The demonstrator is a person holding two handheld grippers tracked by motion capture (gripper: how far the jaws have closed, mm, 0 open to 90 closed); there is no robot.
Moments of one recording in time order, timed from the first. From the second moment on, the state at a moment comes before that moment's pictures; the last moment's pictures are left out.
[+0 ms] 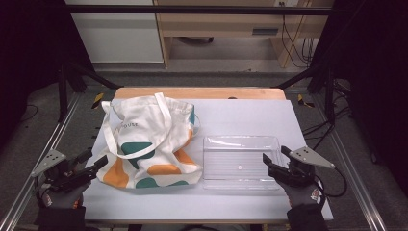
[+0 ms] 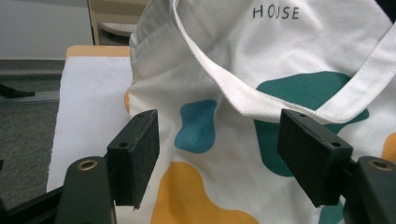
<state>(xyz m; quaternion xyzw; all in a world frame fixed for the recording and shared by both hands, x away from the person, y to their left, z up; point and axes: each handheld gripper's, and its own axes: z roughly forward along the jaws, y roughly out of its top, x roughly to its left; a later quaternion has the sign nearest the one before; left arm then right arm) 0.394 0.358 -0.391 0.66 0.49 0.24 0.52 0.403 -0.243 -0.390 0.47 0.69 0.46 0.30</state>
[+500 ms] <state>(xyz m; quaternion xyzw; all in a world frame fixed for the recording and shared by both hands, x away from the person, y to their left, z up) 0.395 0.356 -0.383 0.66 0.48 0.24 0.52 0.408 -0.225 -0.384 0.47 0.70 0.47 0.28</state>
